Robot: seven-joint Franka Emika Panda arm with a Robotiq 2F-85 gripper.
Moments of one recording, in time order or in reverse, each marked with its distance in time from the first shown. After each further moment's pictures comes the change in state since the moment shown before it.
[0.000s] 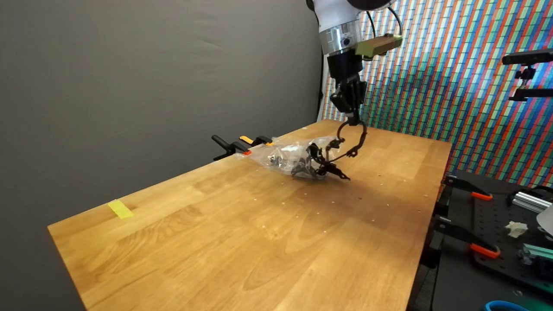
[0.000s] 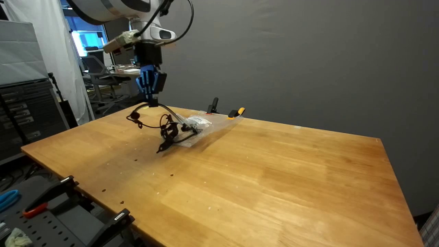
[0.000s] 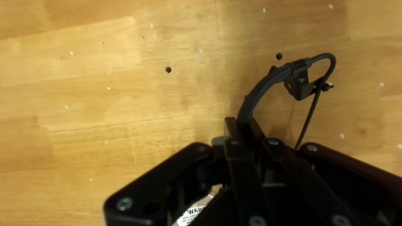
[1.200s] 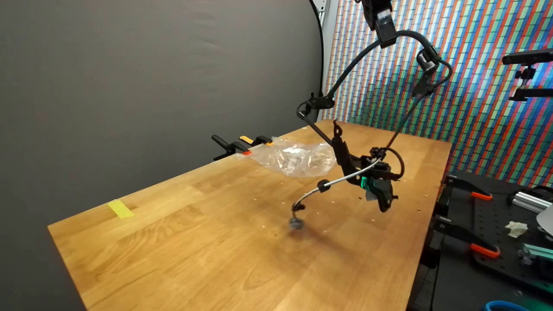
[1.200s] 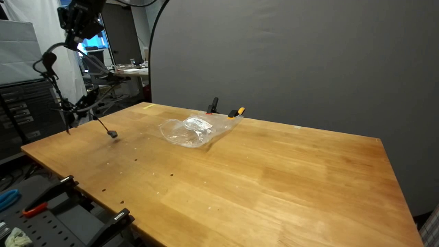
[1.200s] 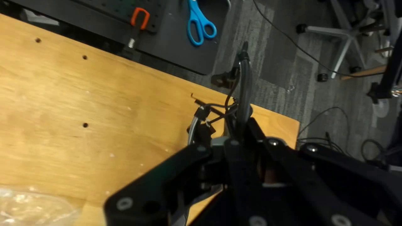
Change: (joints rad) arm -0.016 -0.179 0.171 0.211 0.504 -0.550 -0.469
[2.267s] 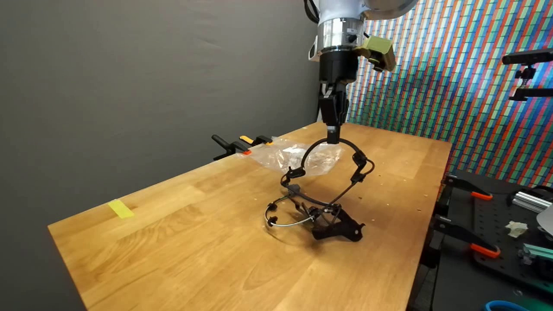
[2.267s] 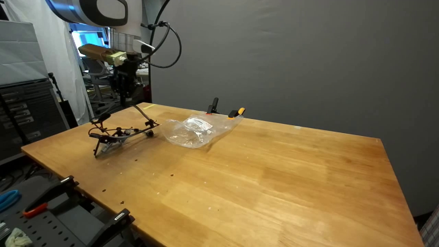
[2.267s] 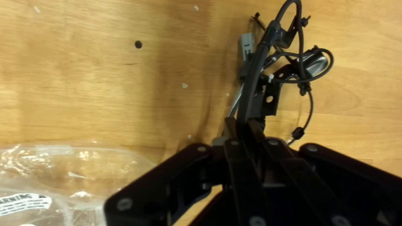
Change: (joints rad) arm -0.028 0.150 0.002 -0.327 -0.071 0.800 0.037
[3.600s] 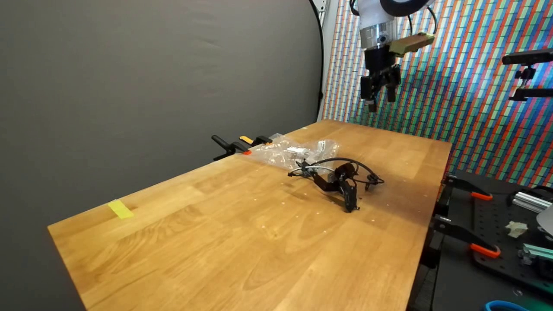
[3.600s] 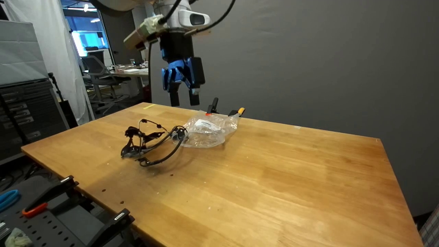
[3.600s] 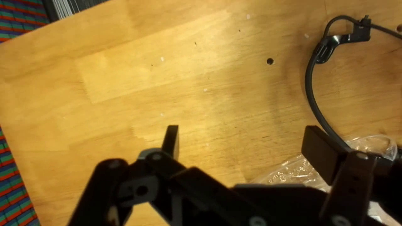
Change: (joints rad) arm -0.197 -0.094 -0.226 -0.010 -0.545 -0.164 0.363
